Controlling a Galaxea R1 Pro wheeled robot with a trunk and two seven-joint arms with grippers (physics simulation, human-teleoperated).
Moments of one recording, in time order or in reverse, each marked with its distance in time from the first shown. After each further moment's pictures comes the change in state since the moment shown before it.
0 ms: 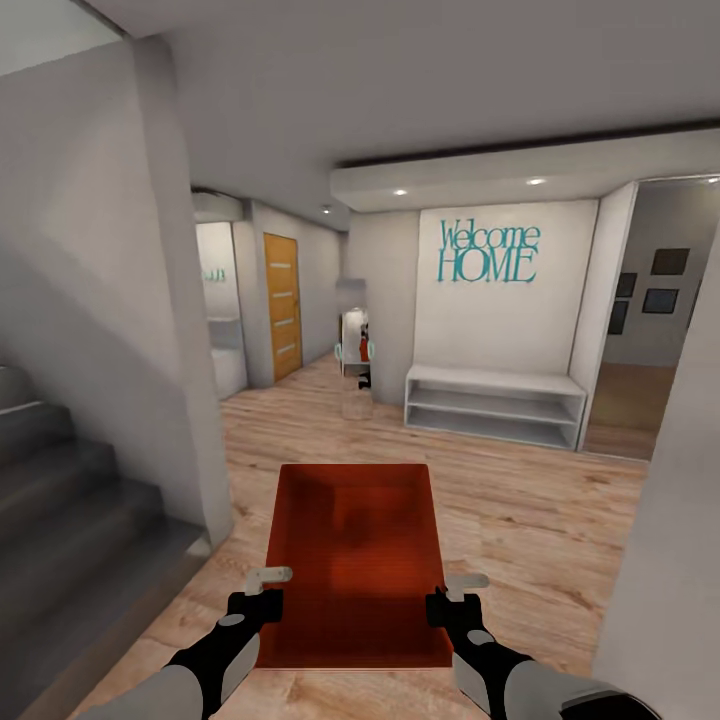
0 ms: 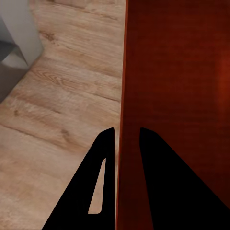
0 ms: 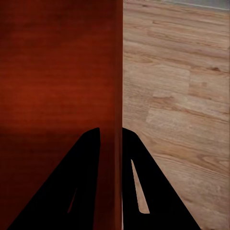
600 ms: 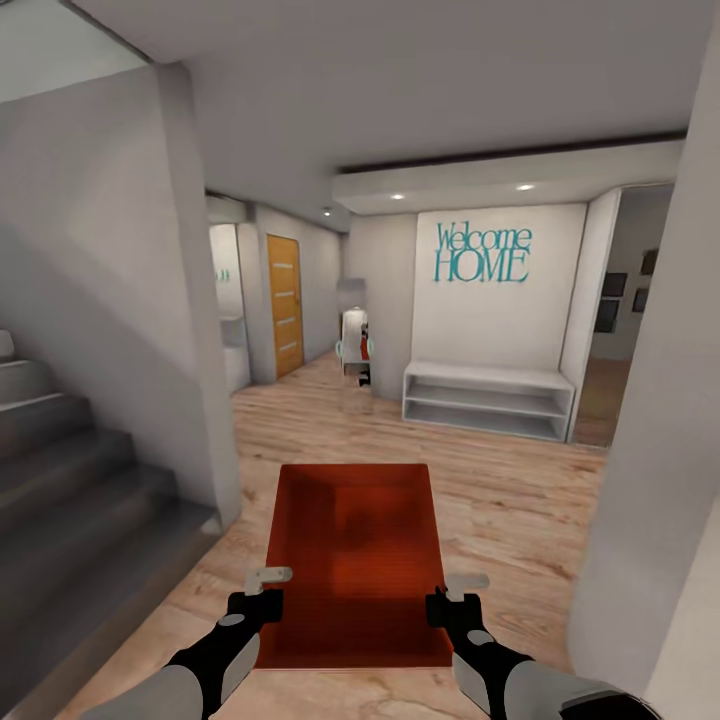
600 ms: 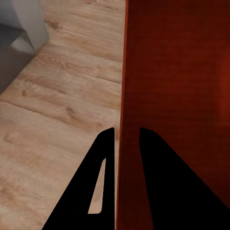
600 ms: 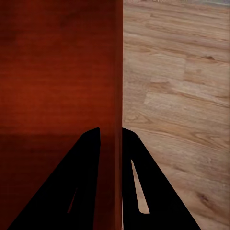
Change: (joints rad) left arm 0.000 0.000 0.000 -0.001 0.000 0.000 0.000; right arm 0.000 0.000 0.000 0.000 0.000 -0.001 0.000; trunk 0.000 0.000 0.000
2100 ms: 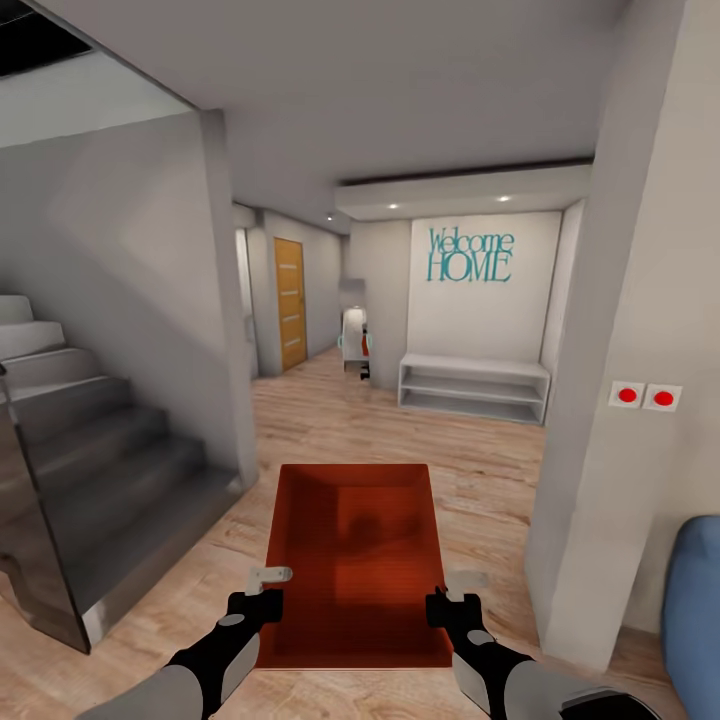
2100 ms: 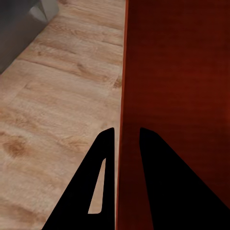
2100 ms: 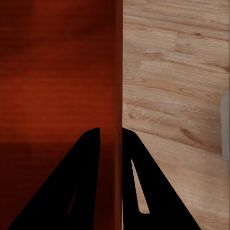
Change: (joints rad) left arm 0.000 0.000 0.000 0.000 0.000 0.000 0.000; right arm 0.000 0.000 0.000 0.000 0.000 0.000 0.000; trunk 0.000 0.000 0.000
